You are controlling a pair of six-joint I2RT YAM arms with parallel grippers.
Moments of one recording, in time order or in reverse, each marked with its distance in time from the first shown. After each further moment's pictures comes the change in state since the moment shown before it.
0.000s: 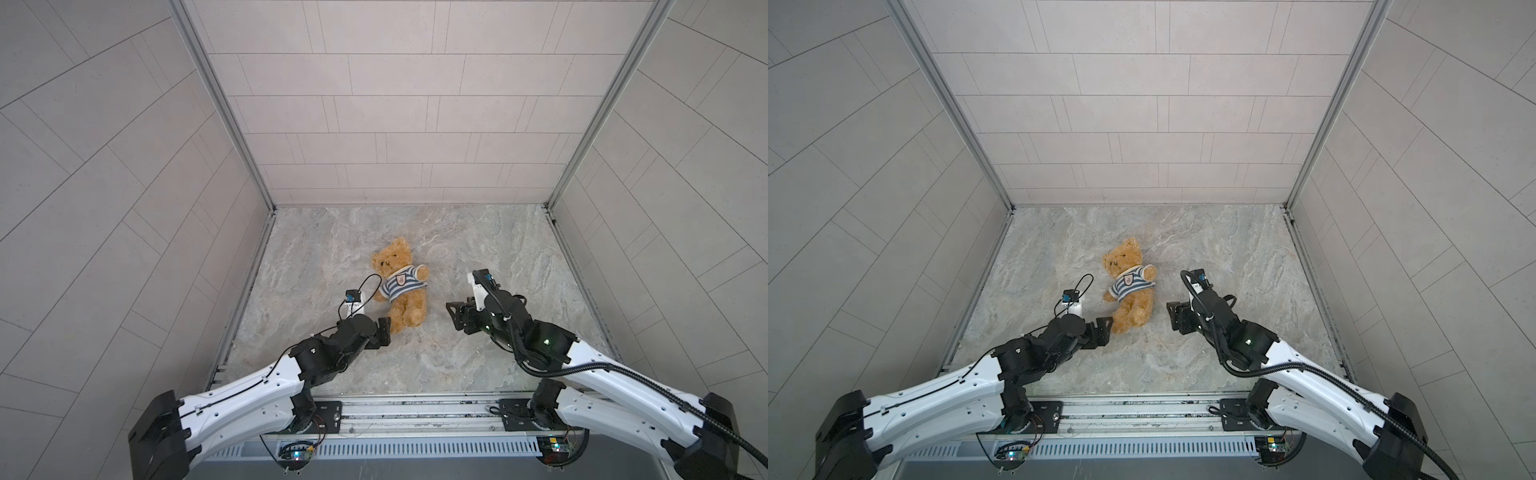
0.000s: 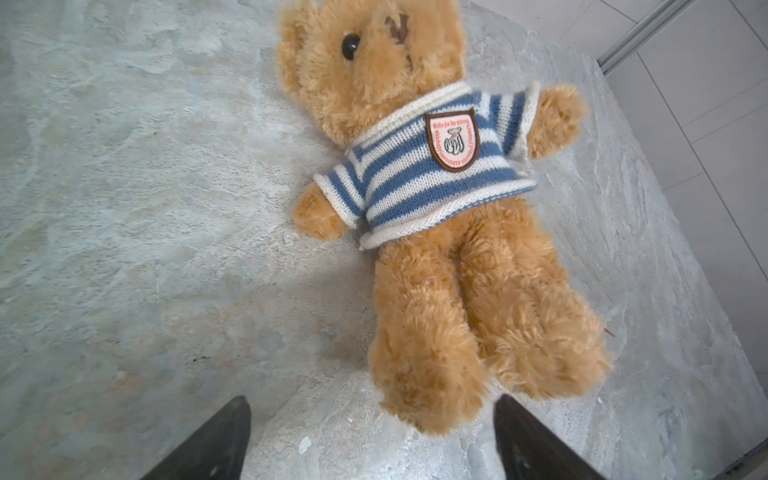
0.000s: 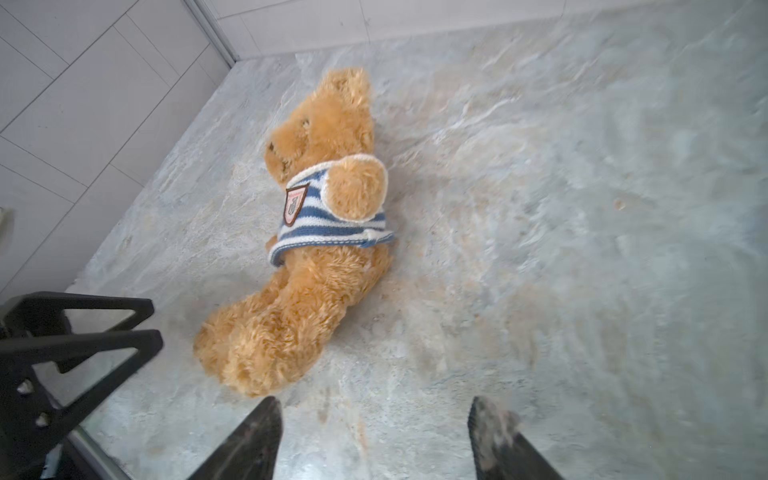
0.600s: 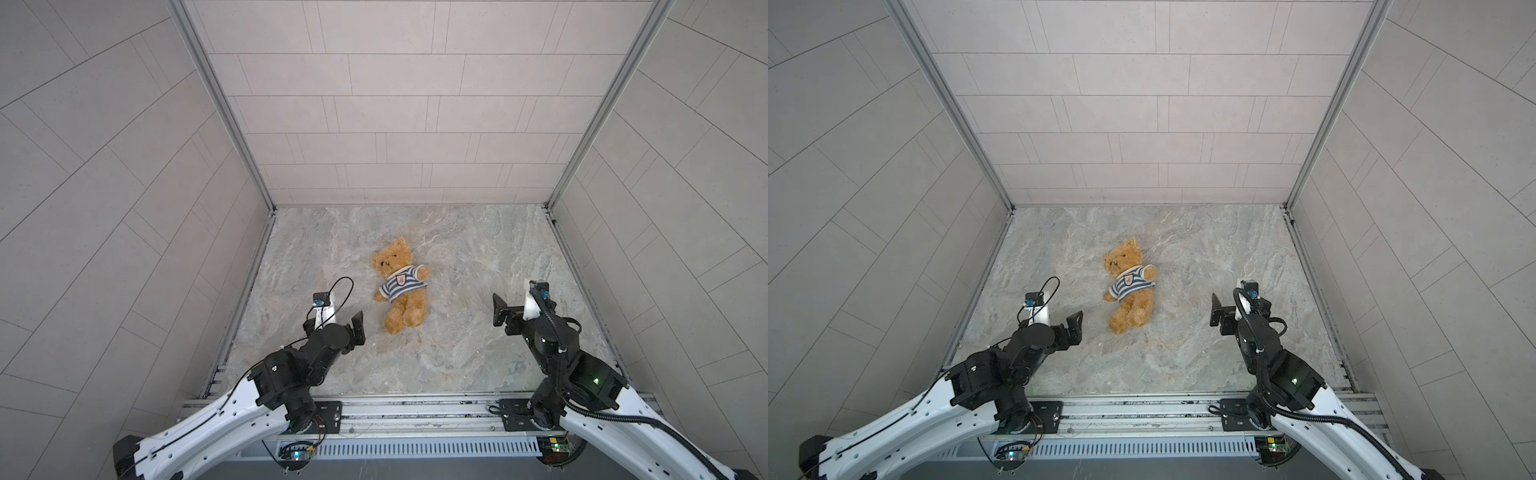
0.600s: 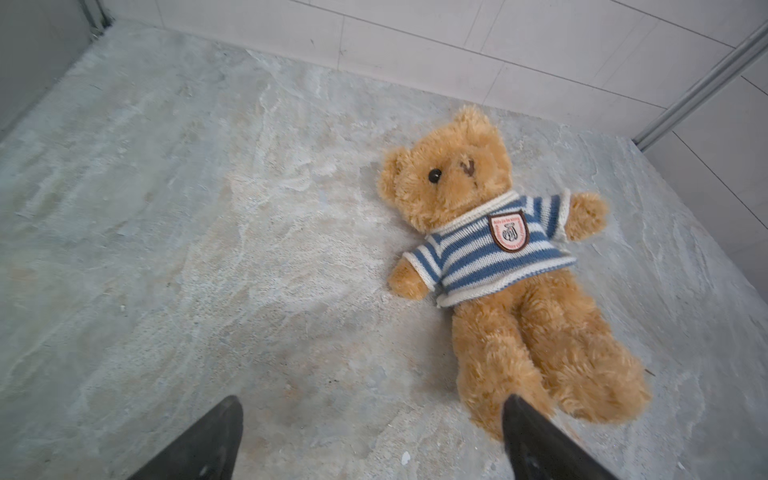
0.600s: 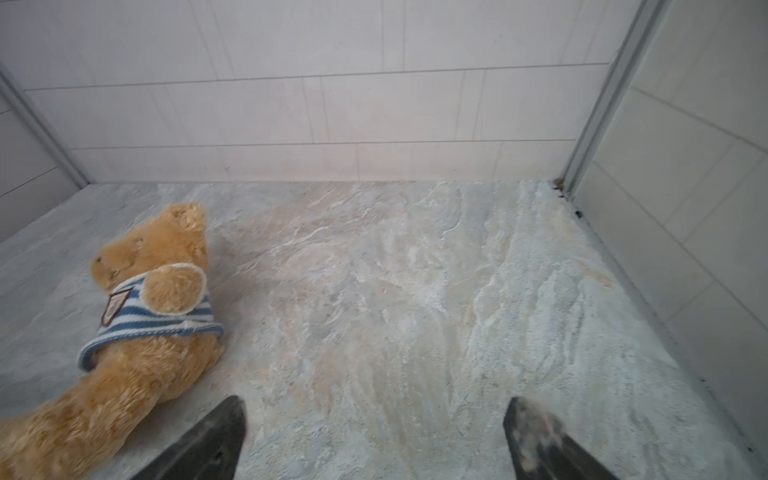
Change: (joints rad) left arm 0.001 -0.314 0.038 -0.296 -0.265 0.081; right arm -0.117 -0.458 -0.139 -0.098 0.405 -0.233
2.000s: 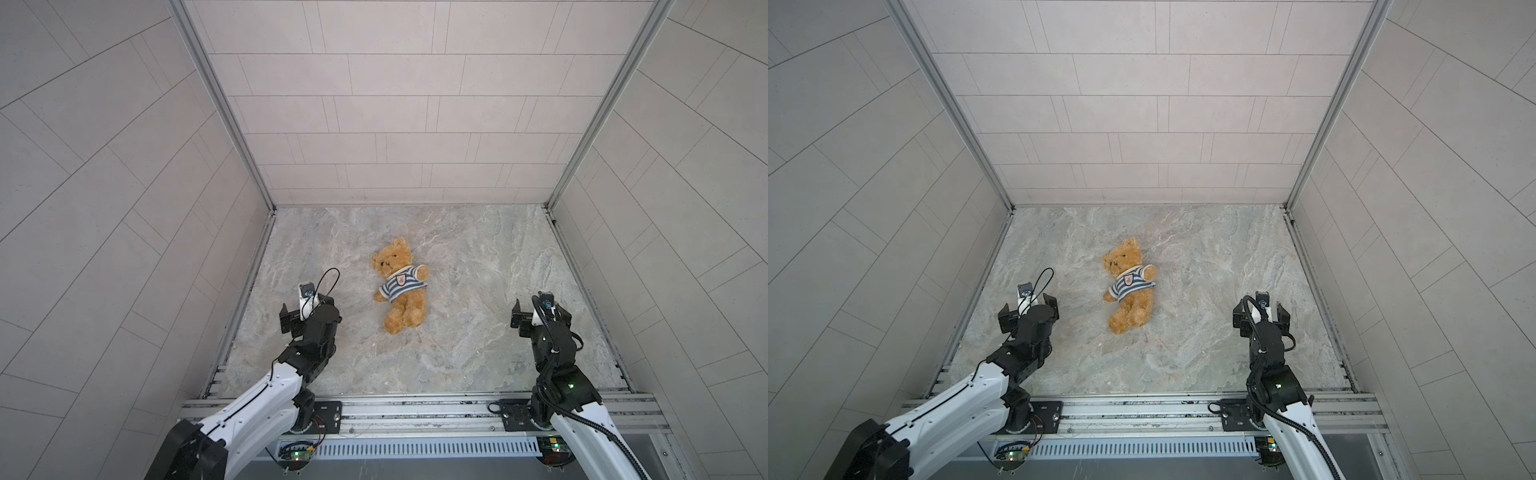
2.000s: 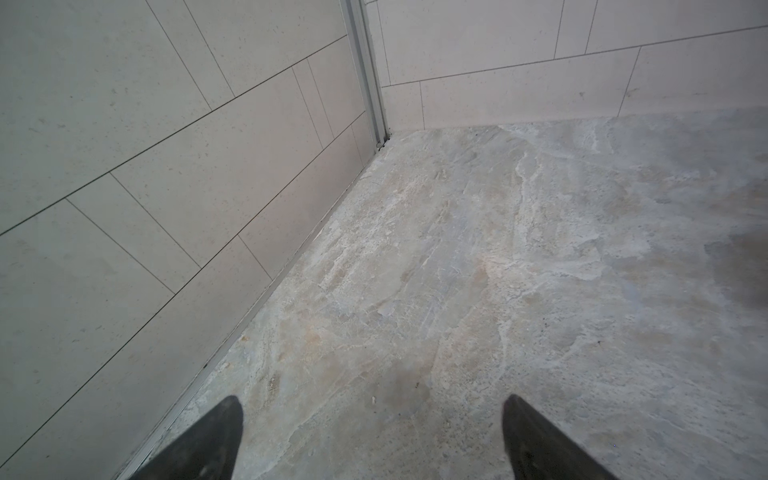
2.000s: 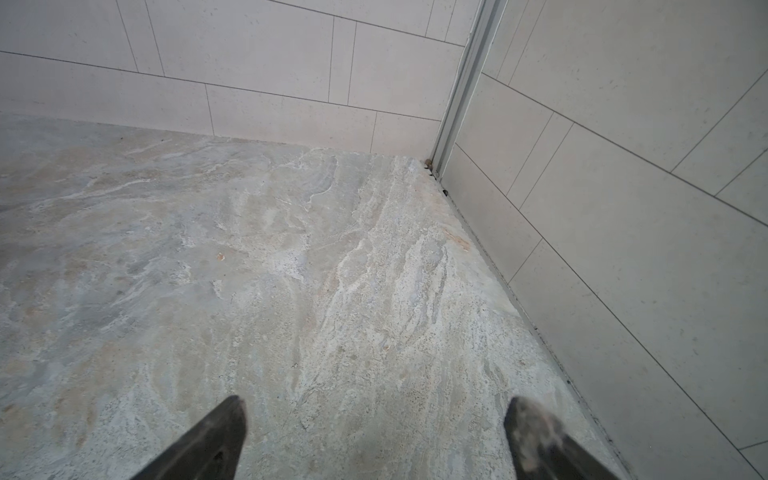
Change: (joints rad) left arm 0.490 0.325 -0.298 0.808 -0.273 0.545; right arm -0.505 -0.100 -0.375 0.319 -0.190 -0.312
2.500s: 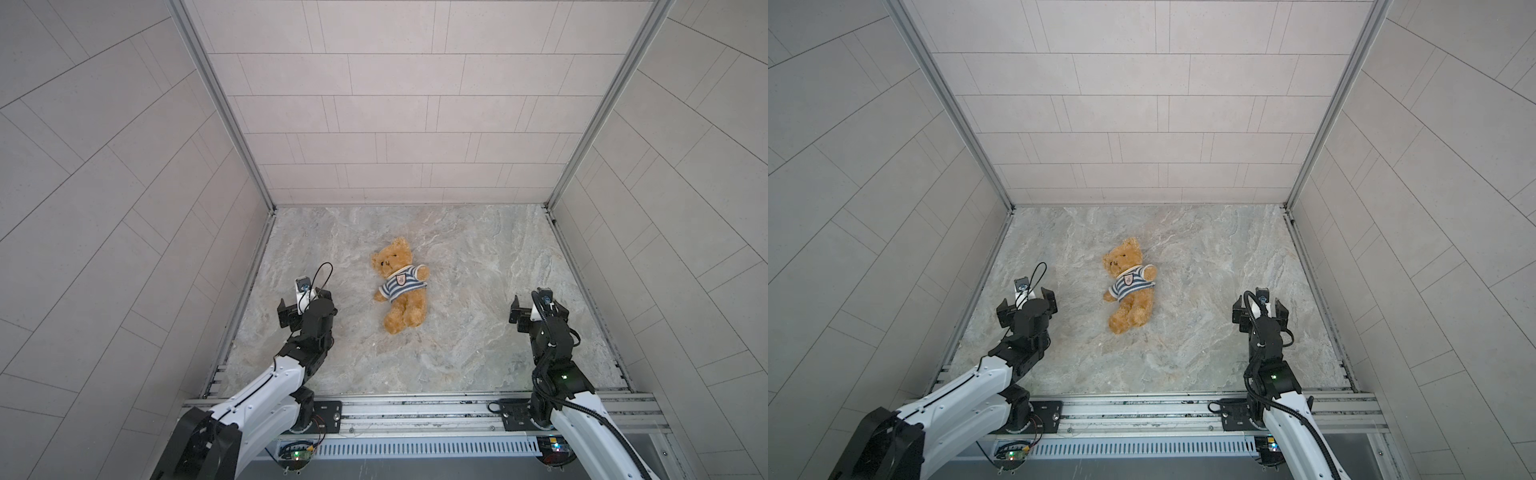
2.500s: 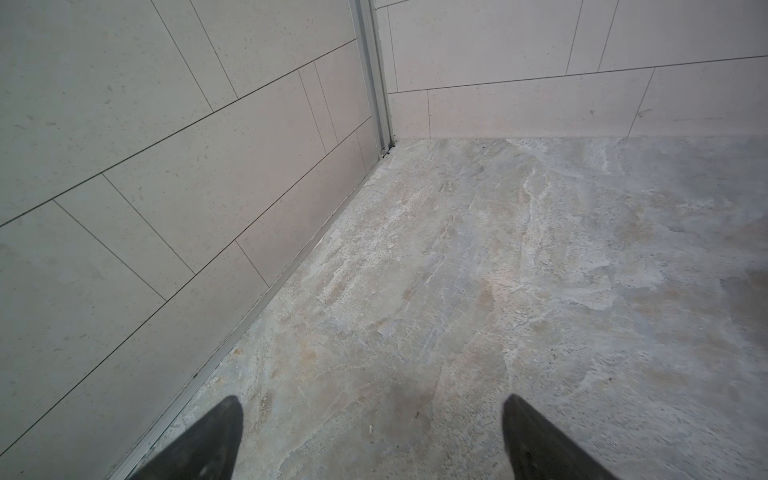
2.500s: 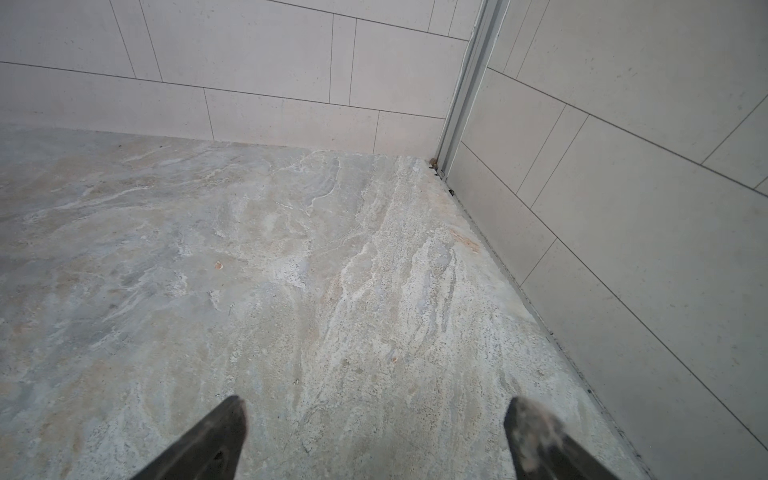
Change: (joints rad) left arm 0.112 0.108 0.021 0.113 0.076 0.026; right arm -0.062 0.197 -0.056 0.280 -0.058 0.007
